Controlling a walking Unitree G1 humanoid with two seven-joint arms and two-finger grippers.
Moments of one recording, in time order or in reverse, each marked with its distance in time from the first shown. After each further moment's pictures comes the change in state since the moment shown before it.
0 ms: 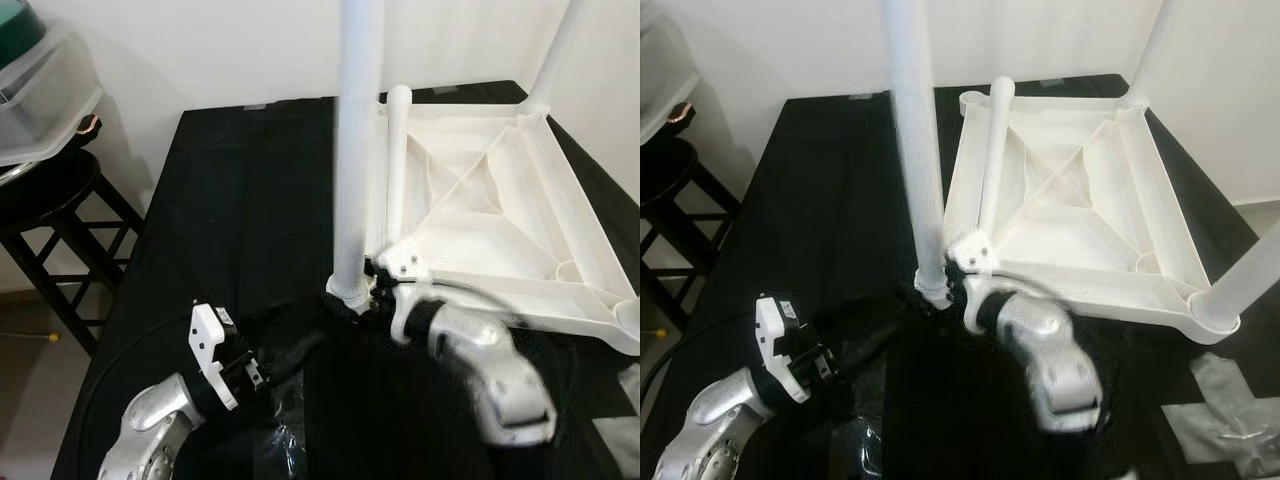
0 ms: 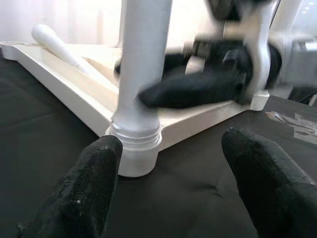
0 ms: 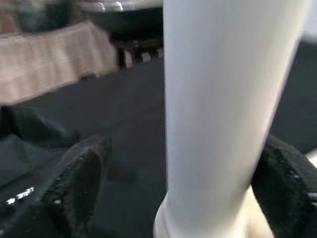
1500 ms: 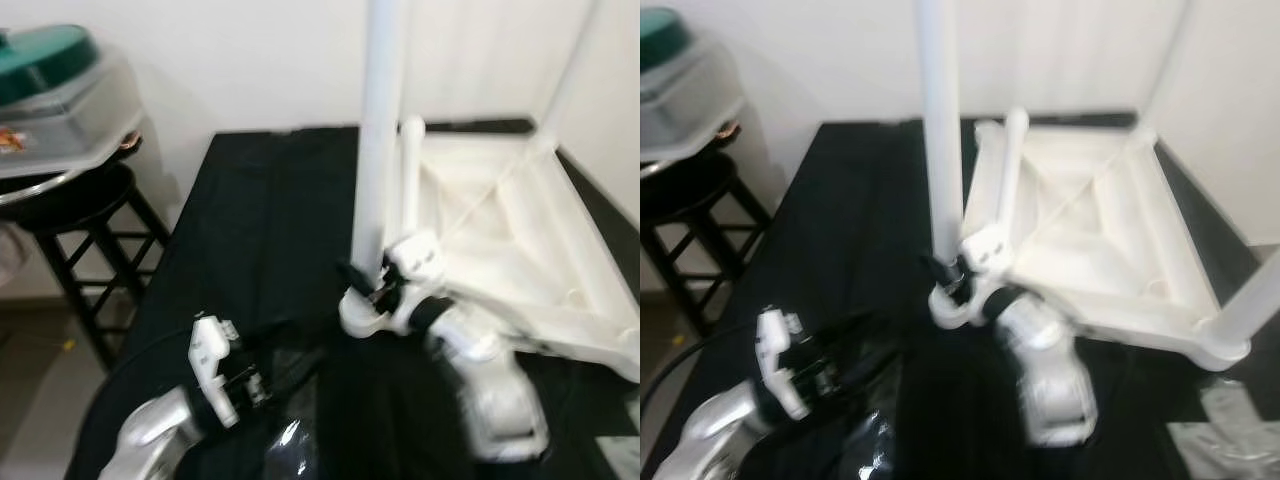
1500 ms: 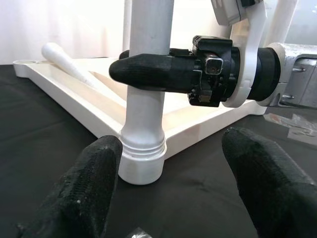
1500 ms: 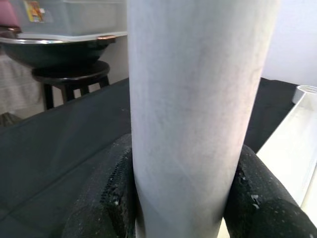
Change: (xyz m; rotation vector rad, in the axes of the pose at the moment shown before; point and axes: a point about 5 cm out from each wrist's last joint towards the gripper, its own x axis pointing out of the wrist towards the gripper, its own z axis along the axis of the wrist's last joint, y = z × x) left arm 0.000 -0.003 -0.003 -0.004 0.002 -0.006; right arm 0.011 0.023 -0.025 0.031 0.018 -0.445
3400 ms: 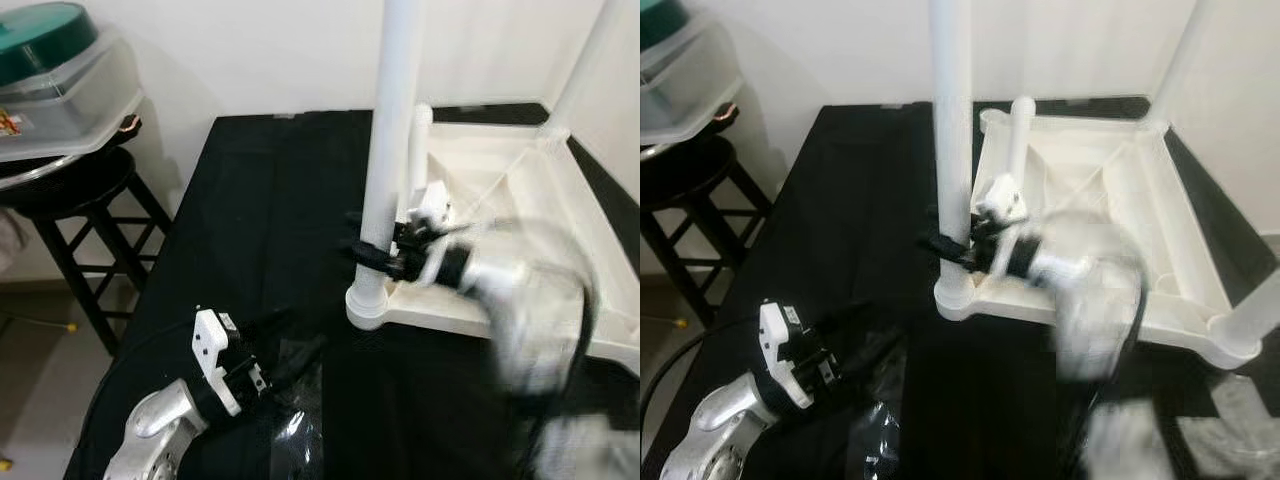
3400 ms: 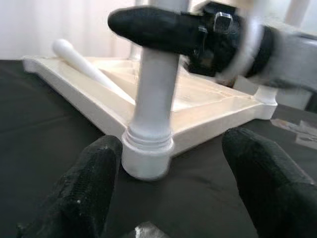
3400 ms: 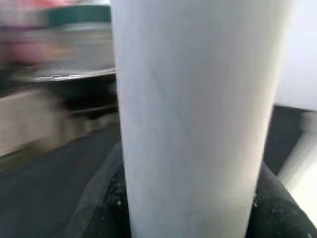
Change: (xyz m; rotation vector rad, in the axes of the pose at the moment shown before) left arm -0.002 -0.002 -0.003 -0.005 0.006 0.012; right arm -0.007 0.003 0.012 0.074 -0.145 -0.023
